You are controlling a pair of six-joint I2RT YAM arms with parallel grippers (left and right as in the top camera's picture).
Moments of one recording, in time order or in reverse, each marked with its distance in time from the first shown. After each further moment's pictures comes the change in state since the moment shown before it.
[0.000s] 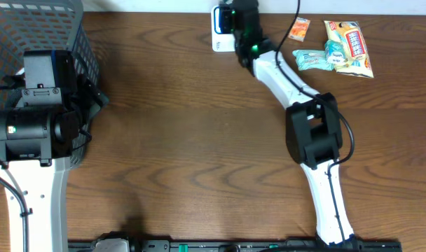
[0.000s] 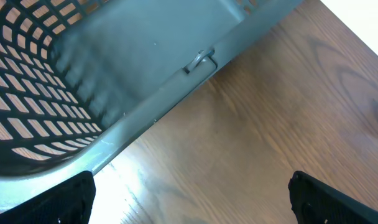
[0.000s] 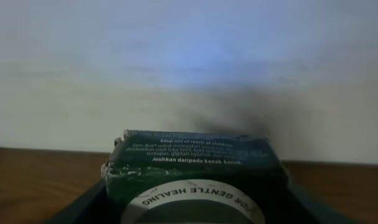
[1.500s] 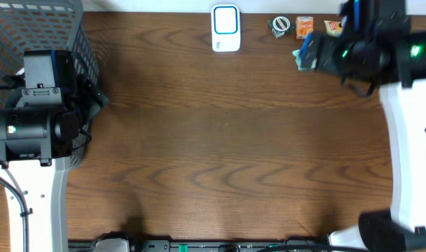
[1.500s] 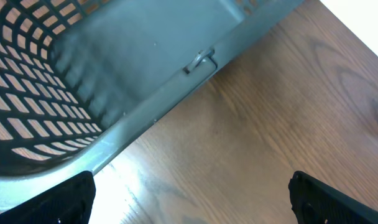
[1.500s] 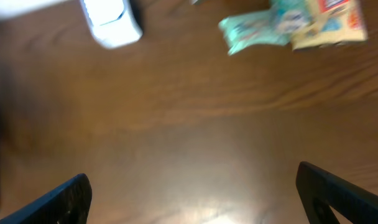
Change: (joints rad) left arm 0.000 0.000 0.000 0.000 0.000 0.000; right arm -0.198 -0.836 -0.048 -1.429 -0.239 0.107
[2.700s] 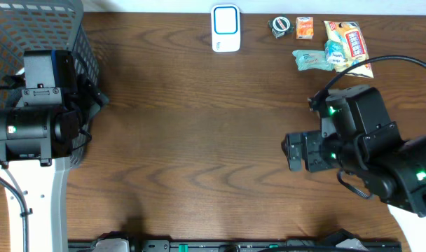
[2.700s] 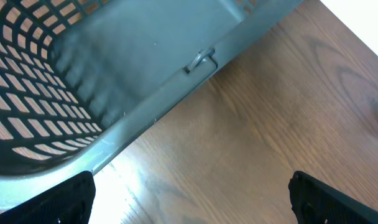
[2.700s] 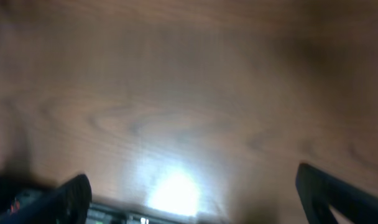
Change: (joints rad) left arm 0.000 0.000 0.000 -0.001 0.000 0.000; right arm 0.277 -0.494 -0.513 -0.035 0.054 -0.042
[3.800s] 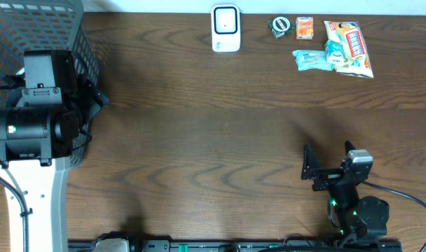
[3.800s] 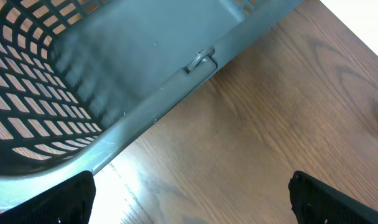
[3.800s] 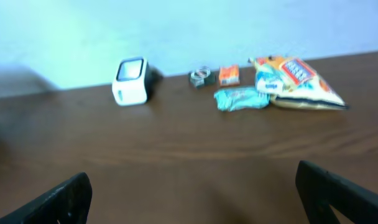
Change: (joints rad) left arm 0.000 0.000 0.000 0.000 0.000 0.000; right arm -0.423 -1.120 -1.422 1.241 -0.129 -0.140
